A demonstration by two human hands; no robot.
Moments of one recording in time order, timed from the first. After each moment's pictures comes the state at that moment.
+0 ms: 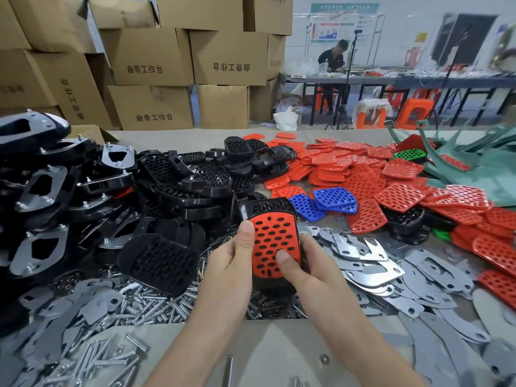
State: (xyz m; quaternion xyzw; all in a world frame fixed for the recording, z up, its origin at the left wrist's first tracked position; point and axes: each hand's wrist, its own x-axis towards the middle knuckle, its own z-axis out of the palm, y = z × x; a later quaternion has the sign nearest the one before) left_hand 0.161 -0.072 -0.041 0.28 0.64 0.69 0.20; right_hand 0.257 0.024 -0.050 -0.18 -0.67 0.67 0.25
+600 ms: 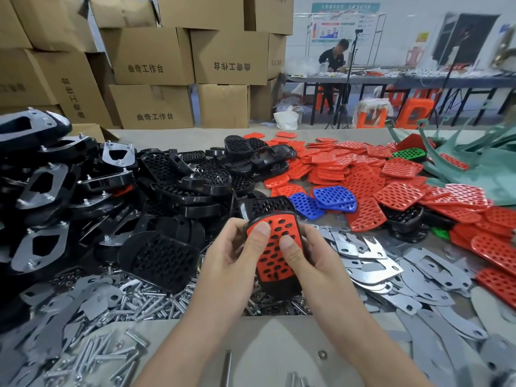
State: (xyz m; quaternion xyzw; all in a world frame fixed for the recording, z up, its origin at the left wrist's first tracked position) left_hand 0.167 -0.075 -0.033 0.30 0.60 0.72 0.18; right_hand 0.257 0.025 -0.047 -0.14 -0.64 0.70 0.29
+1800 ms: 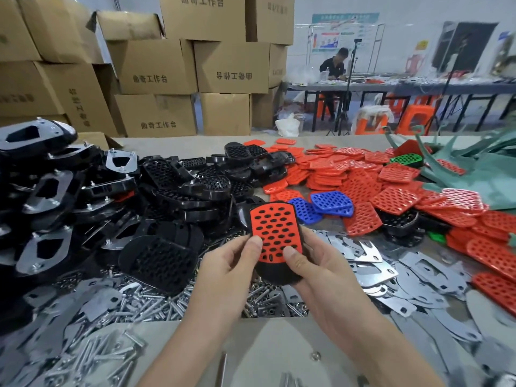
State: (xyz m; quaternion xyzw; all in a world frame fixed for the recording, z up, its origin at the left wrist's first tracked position) left_hand 0.167 -0.075 -0.039 0.29 0.66 0.67 0.15; right_hand 0.255 0.038 -0.052 -0.09 -0.55 0.79 0.27
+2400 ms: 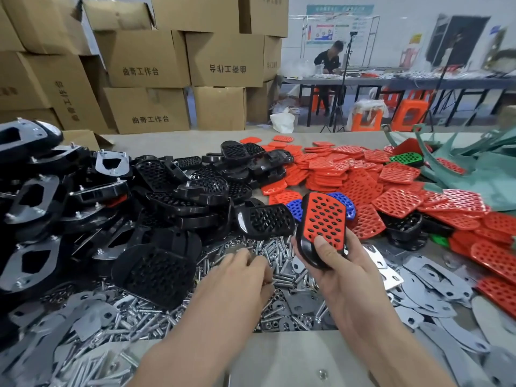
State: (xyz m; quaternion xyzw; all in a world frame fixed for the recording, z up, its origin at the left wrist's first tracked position) left_hand 0.151 -0.077 -0.030 0.48 0.86 0.14 0.00; right_hand 0.258 0.053 -0.040 -0.16 -0.35 0.84 0.38
